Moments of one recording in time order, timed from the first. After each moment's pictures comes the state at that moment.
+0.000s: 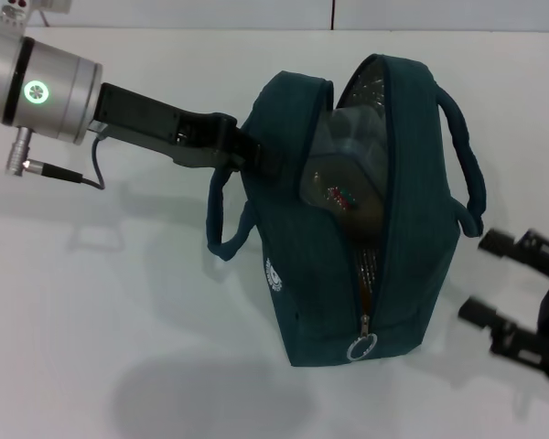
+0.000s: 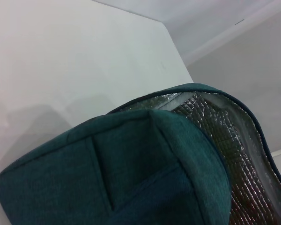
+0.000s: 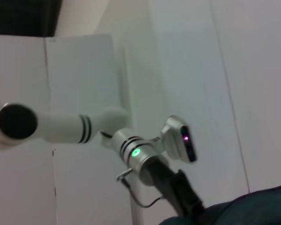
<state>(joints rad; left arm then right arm) -0.75 -2.02 0.80 0.85 2.15 1.76 -2.50 0.24 1.99 -1.38 -0.35 -1.04 -1.79 0.73</state>
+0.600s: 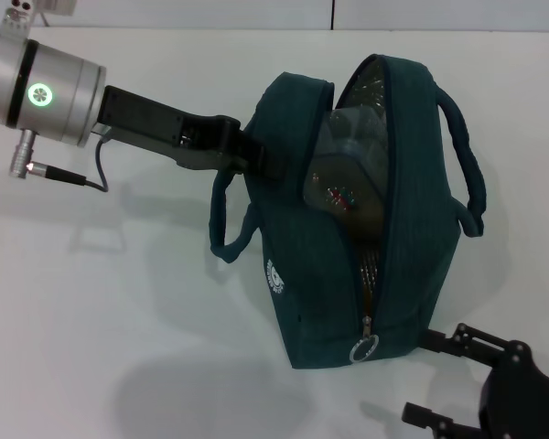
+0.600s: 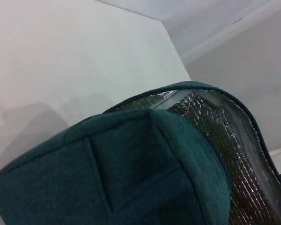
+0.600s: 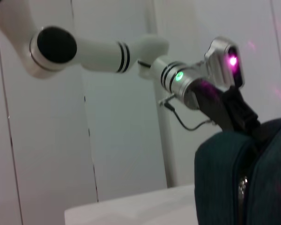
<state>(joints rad) -0.75 -2.02 0.80 0.85 2.15 1.76 -2.50 0.27 2.01 -1.56 -0.22 -1.08 -1.68 0.59</state>
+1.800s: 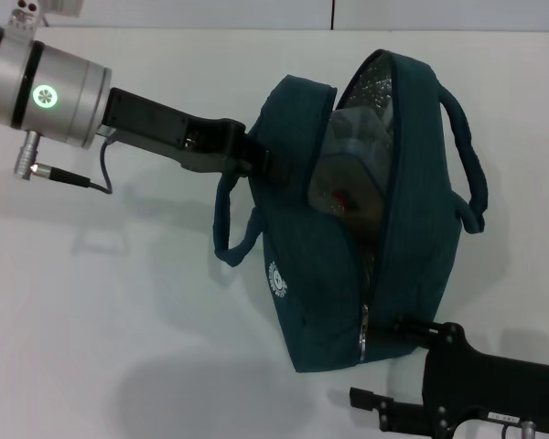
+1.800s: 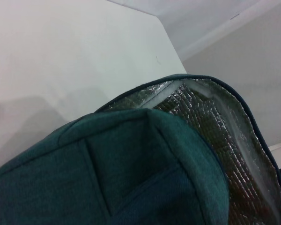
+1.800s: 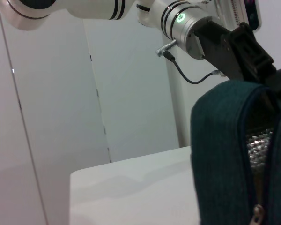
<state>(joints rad) -0.75 -2.02 0.81 0.85 2.14 1.77 -2.50 0.32 2.03 -1.79 -0.35 -0.96 -1.45 0.73</state>
